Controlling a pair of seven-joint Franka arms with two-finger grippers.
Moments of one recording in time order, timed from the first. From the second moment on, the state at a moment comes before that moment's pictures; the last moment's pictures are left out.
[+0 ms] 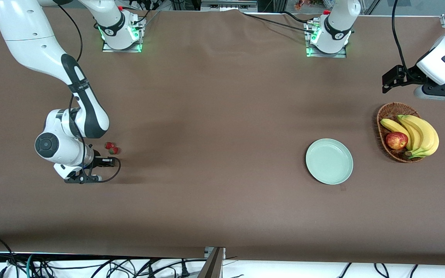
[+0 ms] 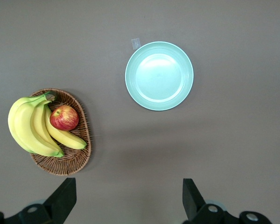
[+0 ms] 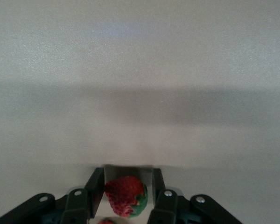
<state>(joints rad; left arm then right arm) 0.06 -0.07 -0.11 -1.73 0.03 1.60 0.05 0.02 0.69 0.04 -1.72 -0.03 2.37 0.03</state>
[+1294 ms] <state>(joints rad) 0.06 -0.07 -0.11 -1.73 0.03 1.60 0.05 0.20 0.68 0.14 -1.57 -0.02 2.32 0.42</state>
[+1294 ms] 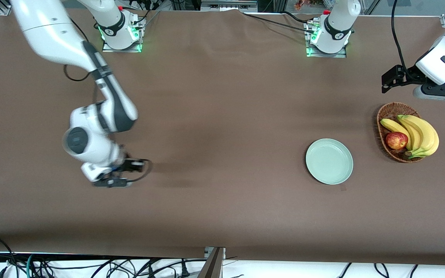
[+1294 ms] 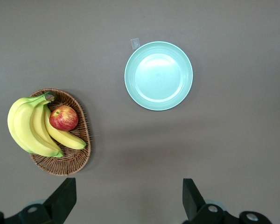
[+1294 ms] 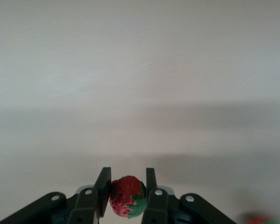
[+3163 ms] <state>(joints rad) 0.03 0.06 -0.16 -1.73 0.02 1.59 0.05 0.59 0.91 0.07 -1.17 -0.05 2.35 0.89</state>
